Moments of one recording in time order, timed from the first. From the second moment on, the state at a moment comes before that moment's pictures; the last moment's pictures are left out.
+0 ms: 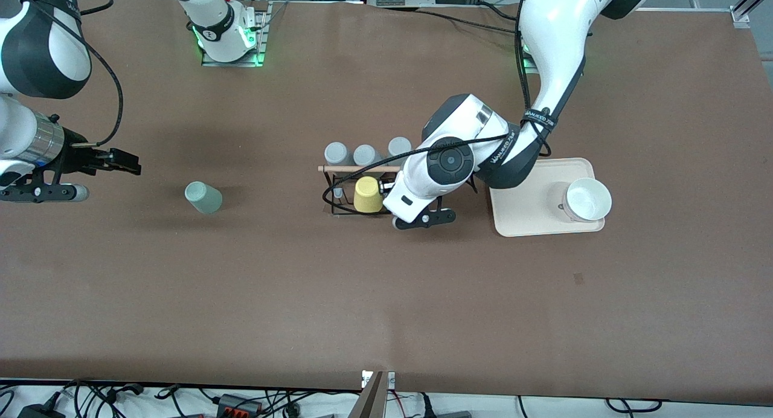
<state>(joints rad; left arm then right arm) -0.46 0.77 -0.24 -1.15 -0.14 1.83 -0.80 -0.03 0.15 -0.01 -1.73 -0.01 1.76 -0.04</state>
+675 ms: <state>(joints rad) -0.29 0.49 -0.21 -1.08 0.01 1.53 -0.79 -0.03 0.16 -0.01 -1.76 -0.01 1.79 -0.04</state>
